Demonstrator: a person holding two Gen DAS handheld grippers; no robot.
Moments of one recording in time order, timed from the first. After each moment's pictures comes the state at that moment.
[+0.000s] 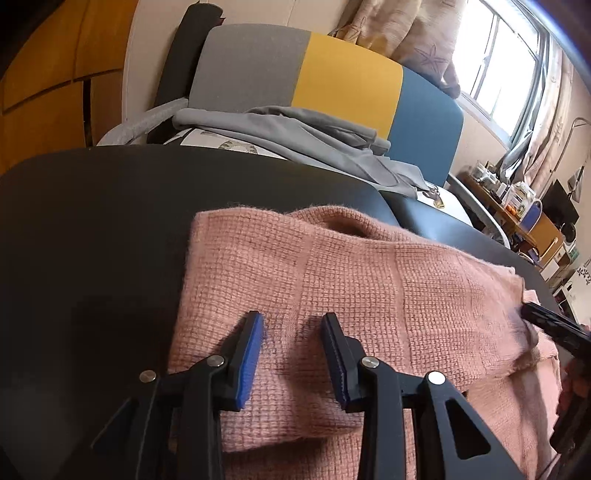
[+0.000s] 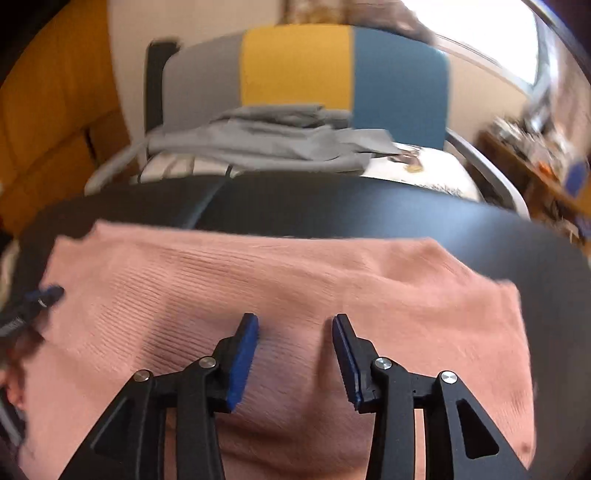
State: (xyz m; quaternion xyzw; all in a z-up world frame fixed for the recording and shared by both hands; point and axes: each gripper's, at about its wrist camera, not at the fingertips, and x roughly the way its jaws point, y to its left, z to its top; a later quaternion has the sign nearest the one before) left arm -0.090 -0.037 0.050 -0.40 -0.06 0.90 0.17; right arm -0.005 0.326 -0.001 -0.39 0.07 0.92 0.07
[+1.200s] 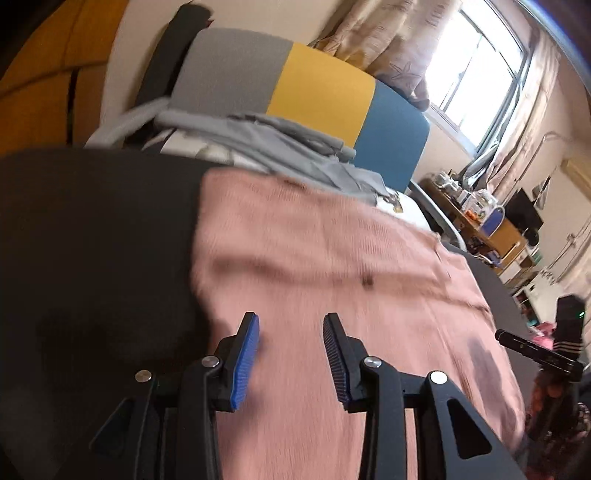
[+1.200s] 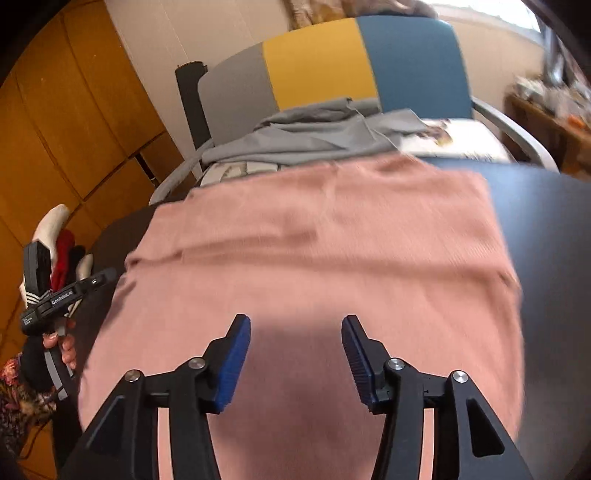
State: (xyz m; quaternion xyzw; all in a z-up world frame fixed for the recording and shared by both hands) left arm -0.031 -0.098 0.070 -0.41 -0.11 0.87 0.24; right arm 0.077 0.343 0.008 -0.40 0.16 0.90 -0.02
